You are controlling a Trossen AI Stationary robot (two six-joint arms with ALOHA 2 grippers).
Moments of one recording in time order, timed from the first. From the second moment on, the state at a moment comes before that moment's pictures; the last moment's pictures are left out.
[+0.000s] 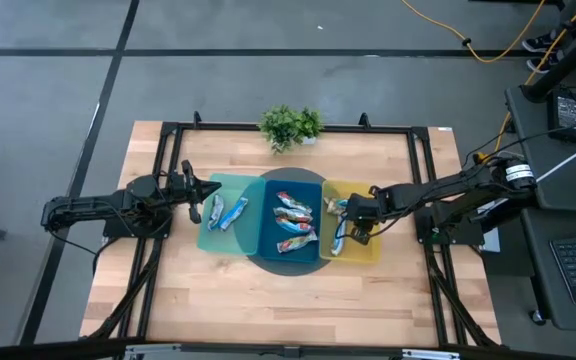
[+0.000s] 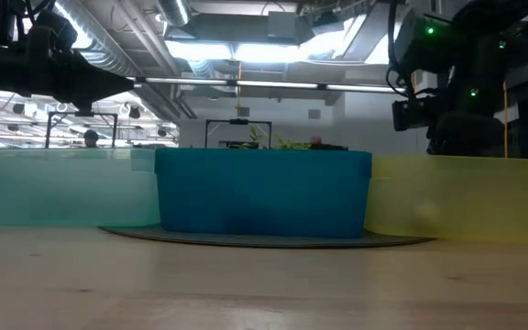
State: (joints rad) left arm 0.13 0.02 0.01 0.04 -0.19 0.00; right arm 0.07 1.36 0.66 -0.59 0.16 0.49
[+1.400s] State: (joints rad) left arm 0.13 0.02 0.01 0.04 -0.19 0.00; right arm -0.11 0.59 0.82 -0.24 -0.16 -0.11
